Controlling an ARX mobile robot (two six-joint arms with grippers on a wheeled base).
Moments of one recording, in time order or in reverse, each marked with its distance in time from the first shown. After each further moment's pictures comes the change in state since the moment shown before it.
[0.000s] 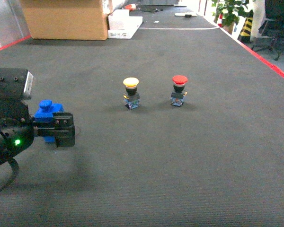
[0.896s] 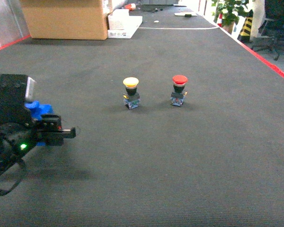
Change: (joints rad) left arm 0.021 0.086 -0.042 0.285 0.031 0.032; right arm 0.000 0.000 0.000 0.000 0.000 0.000
